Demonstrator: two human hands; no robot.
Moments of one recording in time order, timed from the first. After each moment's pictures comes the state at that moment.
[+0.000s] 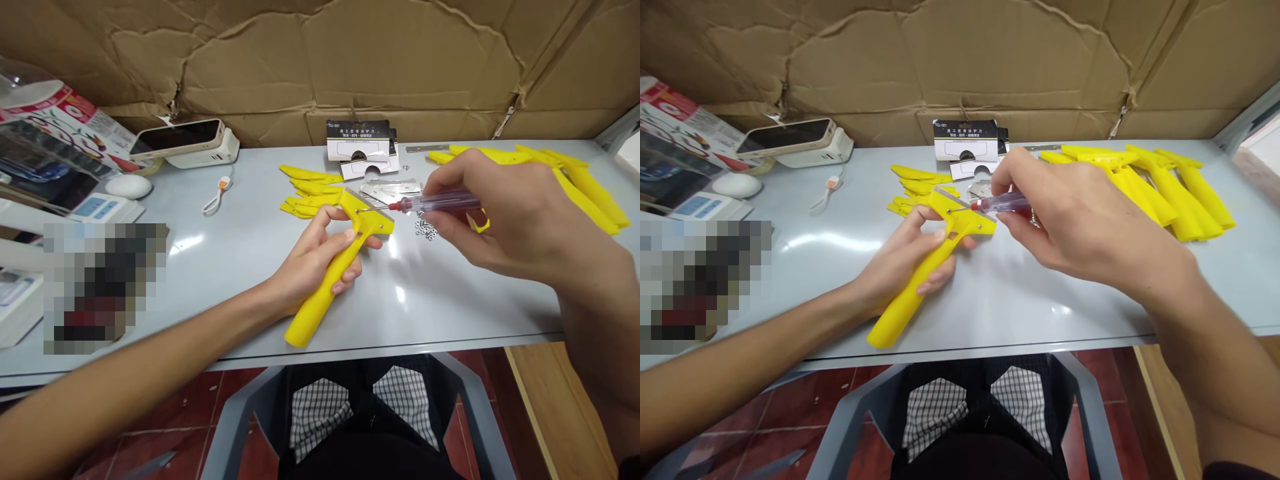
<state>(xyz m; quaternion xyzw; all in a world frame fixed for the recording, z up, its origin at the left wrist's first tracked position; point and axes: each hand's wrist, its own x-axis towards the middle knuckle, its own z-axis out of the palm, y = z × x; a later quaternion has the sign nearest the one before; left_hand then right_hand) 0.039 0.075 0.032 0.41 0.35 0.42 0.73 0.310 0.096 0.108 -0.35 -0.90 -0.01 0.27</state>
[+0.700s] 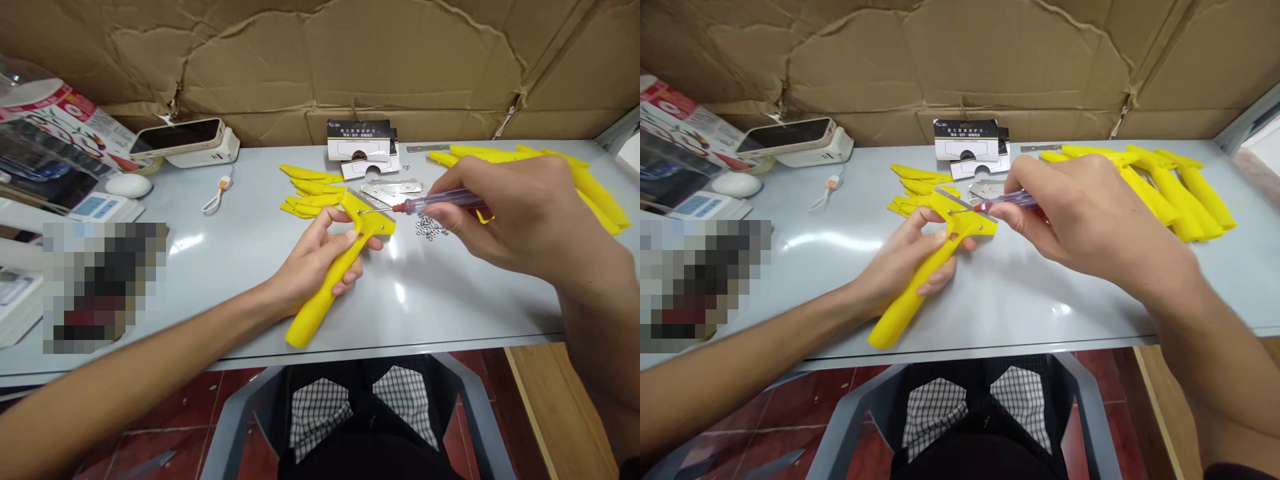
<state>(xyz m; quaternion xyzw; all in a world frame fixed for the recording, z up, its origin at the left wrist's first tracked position) 0.040 0.074 0.033 0.42 0.34 0.41 0.73 0.311 0.104 0.104 -0.34 -0.89 -0.08 0.29</state>
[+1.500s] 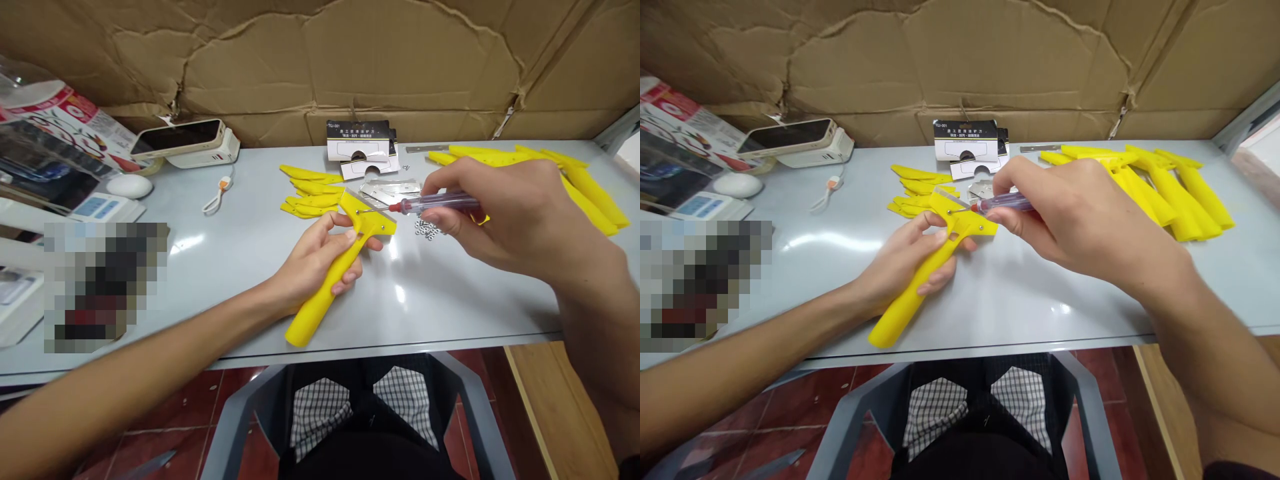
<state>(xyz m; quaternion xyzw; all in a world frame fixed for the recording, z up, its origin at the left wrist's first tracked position) 0.039 0.074 0.033 0.43 0.36 0.41 0.72 0.310 0.101 0.105 -0.32 -0.90 -0.06 0.28</state>
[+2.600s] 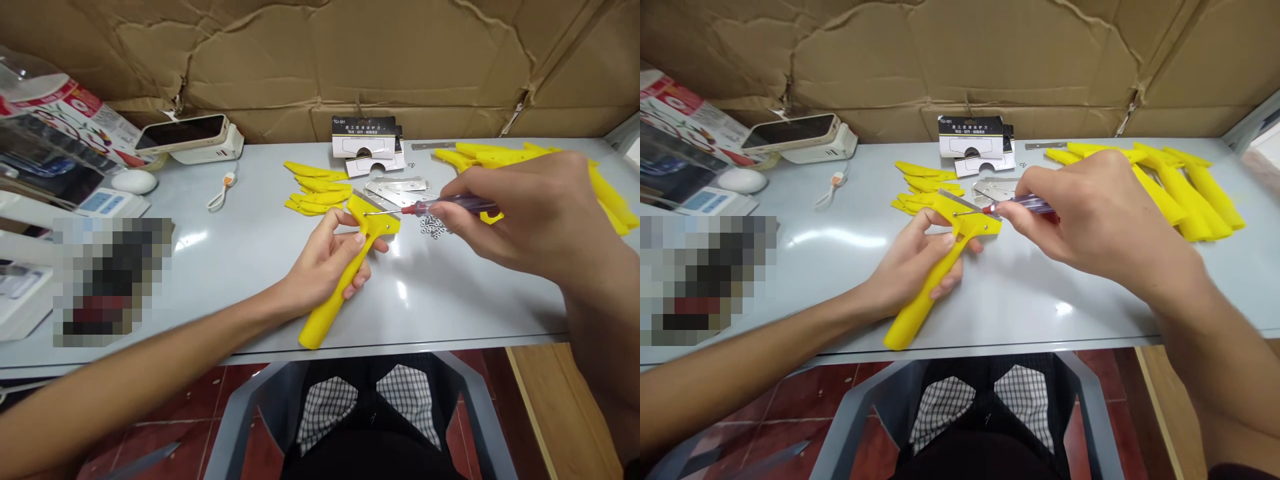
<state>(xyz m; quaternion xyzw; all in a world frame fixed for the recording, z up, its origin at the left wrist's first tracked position) 0.043 0.067 0.029 0.49 0.36 0.41 0.68 0.309 0.097 0.105 -0.38 -0.89 -0.11 0.24</state>
